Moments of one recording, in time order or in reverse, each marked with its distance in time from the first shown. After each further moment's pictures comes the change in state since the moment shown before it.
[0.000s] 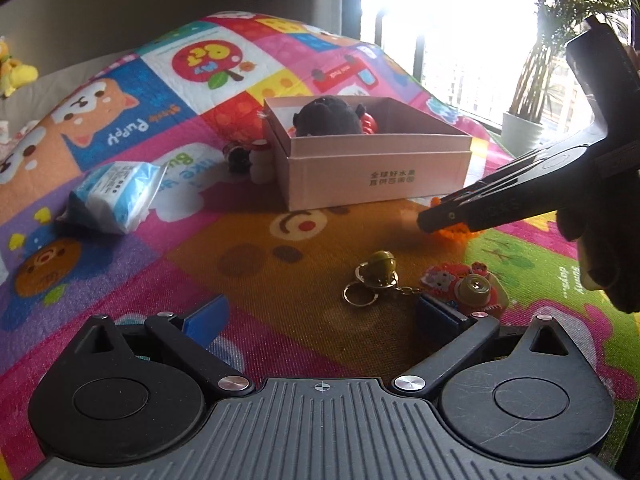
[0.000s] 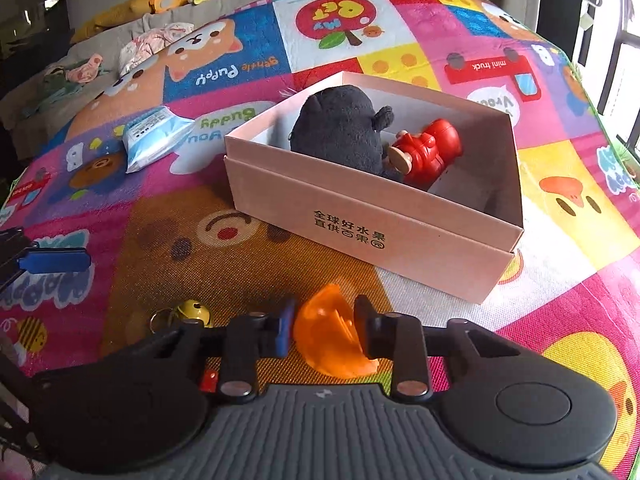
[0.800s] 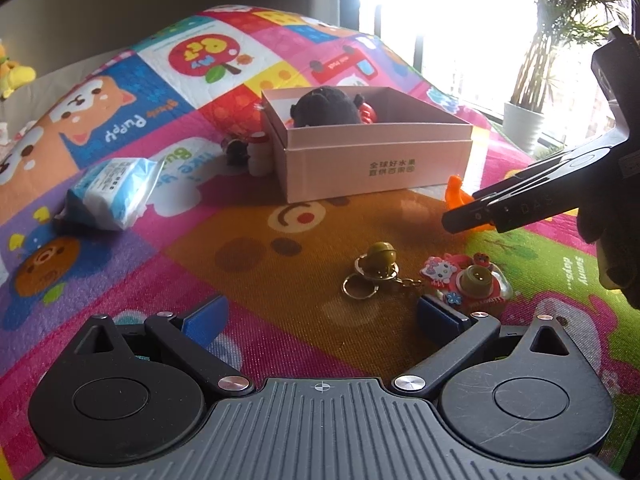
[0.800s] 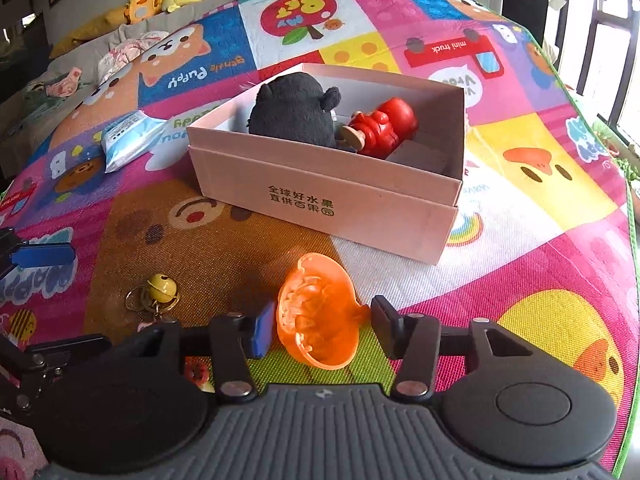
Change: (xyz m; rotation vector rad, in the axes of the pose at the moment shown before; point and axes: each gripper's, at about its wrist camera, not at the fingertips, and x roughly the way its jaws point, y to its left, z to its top) left arm 0.004 -0.004 0.000 0.017 0.028 0.012; right arm -0.008 -0.022 -0.018 0.074 -0.001 -0.016
